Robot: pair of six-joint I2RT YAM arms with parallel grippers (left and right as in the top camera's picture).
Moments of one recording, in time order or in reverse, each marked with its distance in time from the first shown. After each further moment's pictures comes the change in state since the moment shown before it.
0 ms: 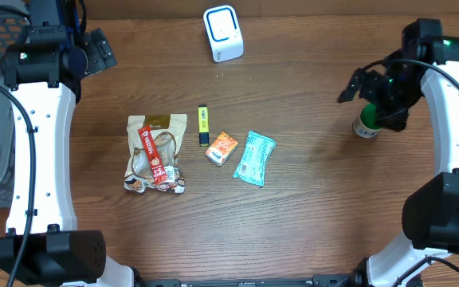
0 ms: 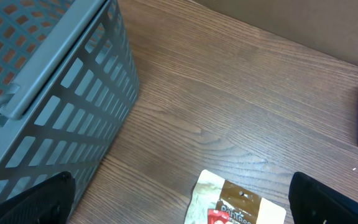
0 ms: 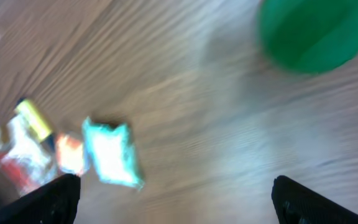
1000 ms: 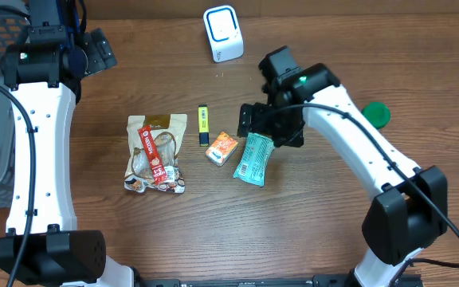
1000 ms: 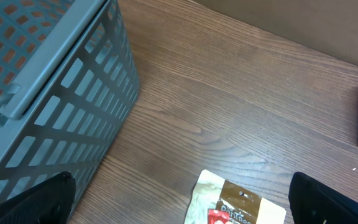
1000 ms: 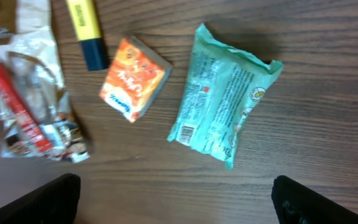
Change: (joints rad) left arm 0.000 0.000 0.000 0.000 0.000 0.000; right arm 0.604 0.001 -0.162 0.258 0.078 0.246
